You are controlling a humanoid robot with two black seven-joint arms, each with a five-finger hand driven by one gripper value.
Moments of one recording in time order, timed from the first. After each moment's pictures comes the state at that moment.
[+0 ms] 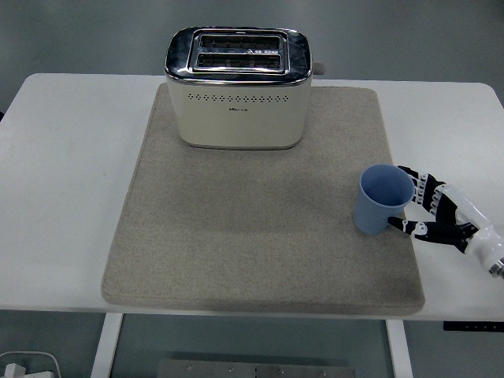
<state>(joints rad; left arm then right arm) -0.05 0.00 -0.03 -0.15 -0.05 -0.13 0.04 0.08 -0.58 1.07 1.43 -1.02 0.11 0.27</state>
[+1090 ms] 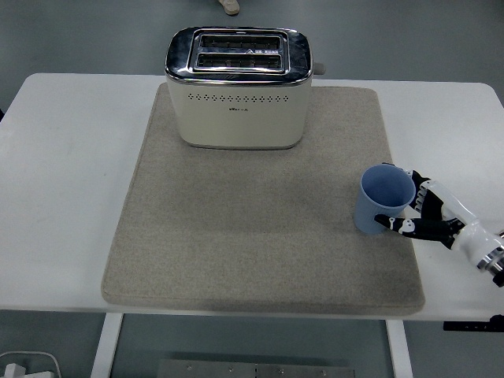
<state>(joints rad) -0.05 0.00 -0.03 -0.15 -0.05 -0.13 0.04 0.11 -0.55 1.07 1.45 -1.02 0.15 0.24</state>
